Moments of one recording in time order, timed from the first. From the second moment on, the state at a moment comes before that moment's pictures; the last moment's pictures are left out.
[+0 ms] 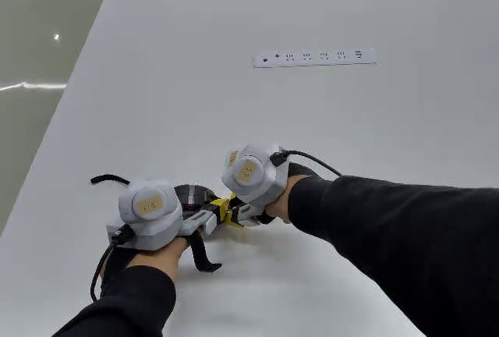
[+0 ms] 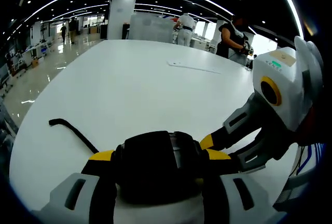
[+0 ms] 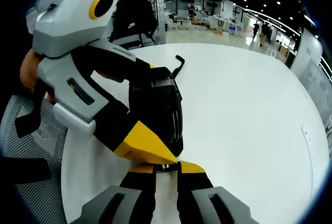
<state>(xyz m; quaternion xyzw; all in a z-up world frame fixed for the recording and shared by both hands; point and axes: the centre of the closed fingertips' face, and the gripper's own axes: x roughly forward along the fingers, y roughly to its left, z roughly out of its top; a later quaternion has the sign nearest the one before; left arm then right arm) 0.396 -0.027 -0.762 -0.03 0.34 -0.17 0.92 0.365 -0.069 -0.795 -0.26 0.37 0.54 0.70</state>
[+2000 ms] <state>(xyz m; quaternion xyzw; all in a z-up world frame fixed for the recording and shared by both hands) 0.397 -0.007 -0.737 0.00 0.32 -0.21 0.93 0.340 -0.160 -0.746 -0.19 0.35 0.47 0.79</state>
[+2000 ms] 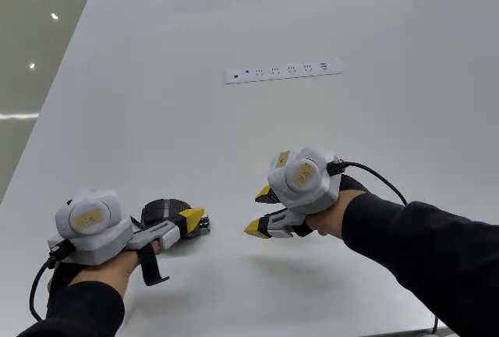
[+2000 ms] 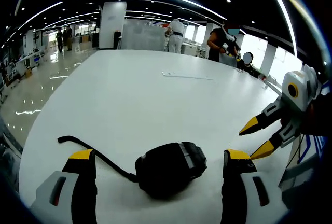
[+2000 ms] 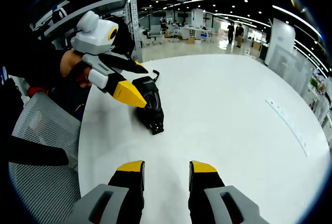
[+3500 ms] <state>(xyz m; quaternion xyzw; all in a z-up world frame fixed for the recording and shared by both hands) 0.345 0.031 -0.722 0.08 0.30 -0.37 0.88 0.276 -0.349 -0.714 -0.15 0.33 0.34 0.87</state>
